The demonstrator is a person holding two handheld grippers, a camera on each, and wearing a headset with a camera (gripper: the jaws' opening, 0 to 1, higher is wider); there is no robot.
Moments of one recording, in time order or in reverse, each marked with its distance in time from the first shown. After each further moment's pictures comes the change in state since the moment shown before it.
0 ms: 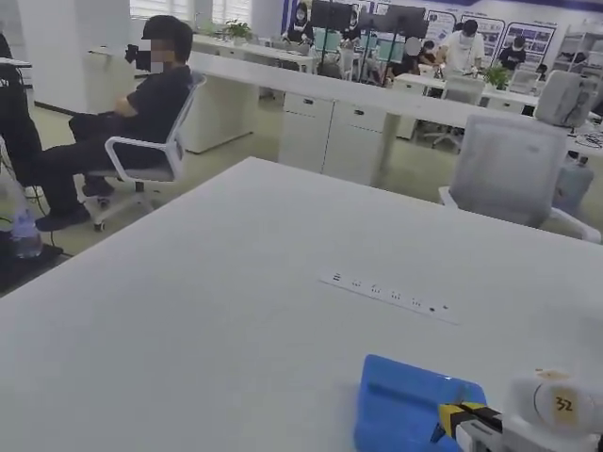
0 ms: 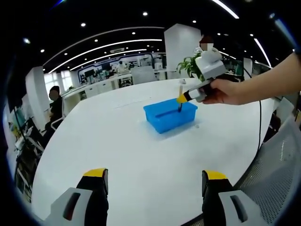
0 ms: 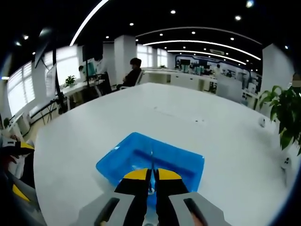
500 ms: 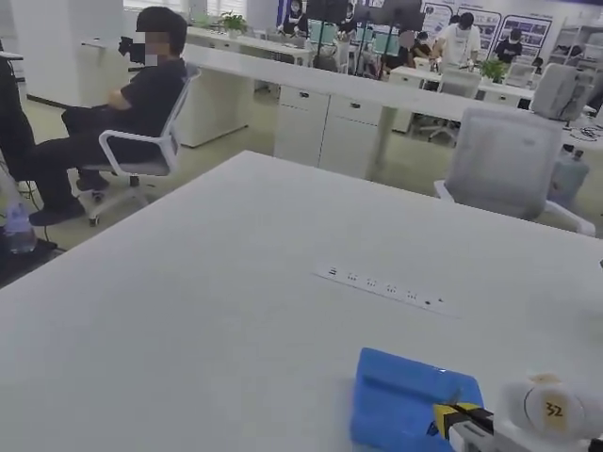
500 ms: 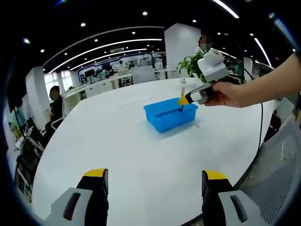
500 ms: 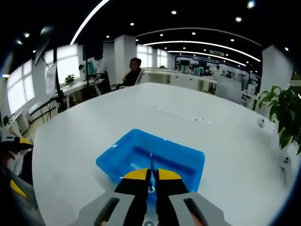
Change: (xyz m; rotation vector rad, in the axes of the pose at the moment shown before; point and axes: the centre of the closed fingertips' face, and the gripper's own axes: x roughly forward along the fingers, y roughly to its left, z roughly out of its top) left arm -0.001 0.000 -0.001 -0.001 0.002 0.002; right arm -0.004 0.003 -0.006 -0.014 -0.004 -0.008
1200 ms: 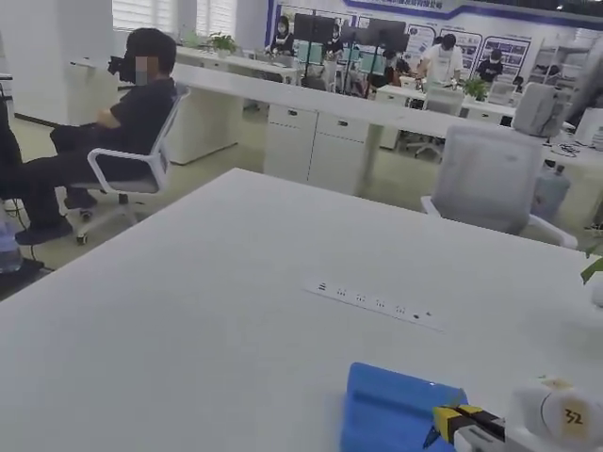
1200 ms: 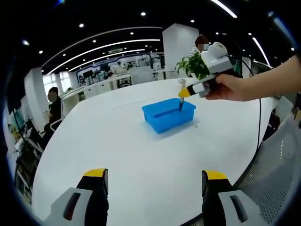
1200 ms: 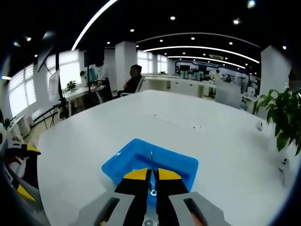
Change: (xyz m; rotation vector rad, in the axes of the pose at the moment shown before) left arm 0.001 -0.003 0.001 0.011 -0.003 -0.012; right arm -0.020 -0.006 0.017 0.016 -0.054 0.007
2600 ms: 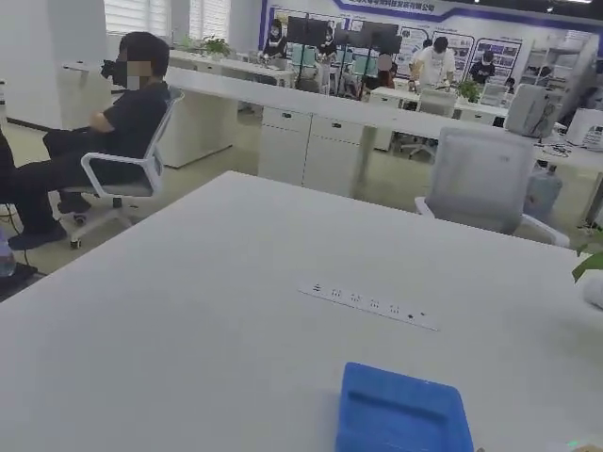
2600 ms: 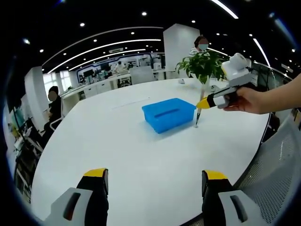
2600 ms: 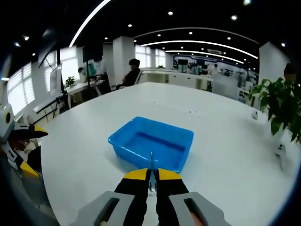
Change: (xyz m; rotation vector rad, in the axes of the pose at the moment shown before) left arm 0.000 0.001 0.000 -0.009 -0.001 -0.001; right arm -0.039 0.006 -0.050 0.013 0.053 -0.013
